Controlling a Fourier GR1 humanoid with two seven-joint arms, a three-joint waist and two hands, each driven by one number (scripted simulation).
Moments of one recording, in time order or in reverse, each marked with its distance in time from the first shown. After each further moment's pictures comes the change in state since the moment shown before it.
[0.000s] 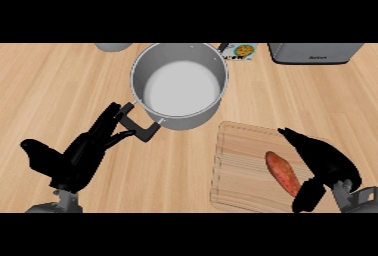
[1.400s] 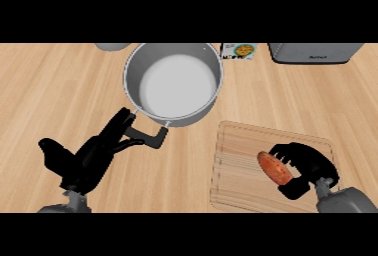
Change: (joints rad) left arm 0.011 -0.063 0.005 0.024 -0.040 -0.057 0.029; right arm 0.063 0.220 -0.137 0.256 0.259 0.074 -0.283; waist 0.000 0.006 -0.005
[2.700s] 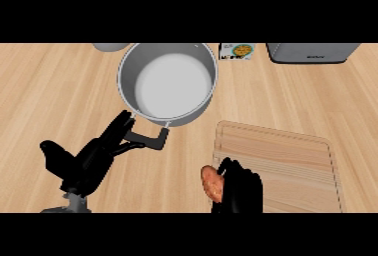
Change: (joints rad) left arm 0.017 -0.017 0.008 -0.007 -0.011 -0.025 0.010; right arm 0.129 0.433 0.346 -0.124 0.717 -0.518 0.514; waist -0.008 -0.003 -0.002
